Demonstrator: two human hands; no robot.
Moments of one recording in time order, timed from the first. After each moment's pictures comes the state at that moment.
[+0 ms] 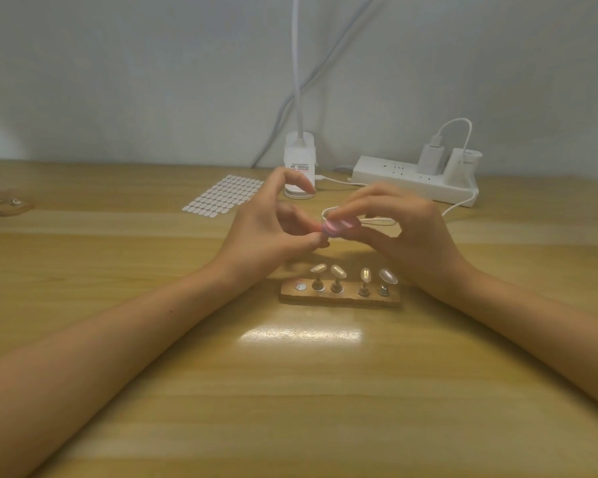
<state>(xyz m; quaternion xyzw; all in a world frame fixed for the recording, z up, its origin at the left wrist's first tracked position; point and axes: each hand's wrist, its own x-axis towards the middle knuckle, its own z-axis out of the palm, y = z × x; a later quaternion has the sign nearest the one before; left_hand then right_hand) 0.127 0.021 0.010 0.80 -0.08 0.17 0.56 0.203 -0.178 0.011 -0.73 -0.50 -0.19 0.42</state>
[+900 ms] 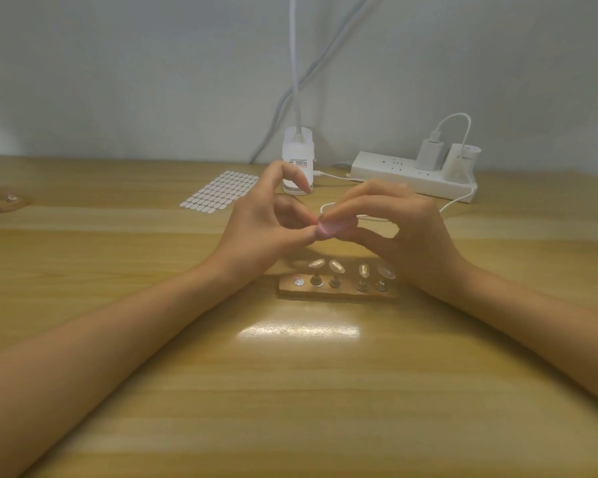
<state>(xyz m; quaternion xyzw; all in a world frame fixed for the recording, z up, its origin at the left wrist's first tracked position) 0.126 0.021 0.010 0.80 -0.10 0.19 0.56 0.198 -0.178 0.015 -0.72 -0.54 -0.23 0.37</state>
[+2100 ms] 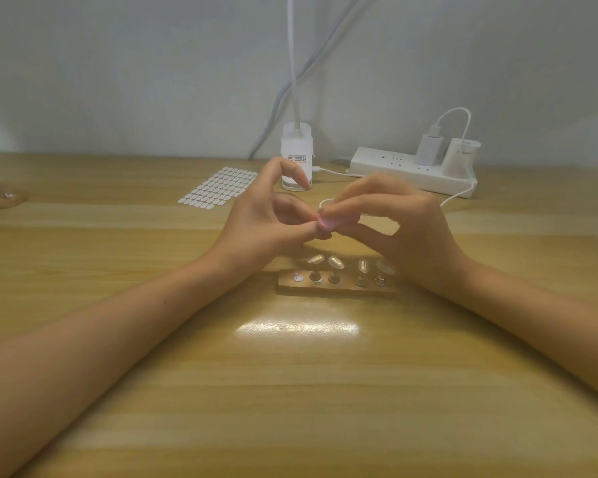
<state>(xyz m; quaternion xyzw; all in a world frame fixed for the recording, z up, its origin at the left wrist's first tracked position) 0.124 0.019 0.013 0.77 -0.11 0.15 0.60 0.198 -0.178 0.015 -0.71 -0.55 -0.26 0.36</state>
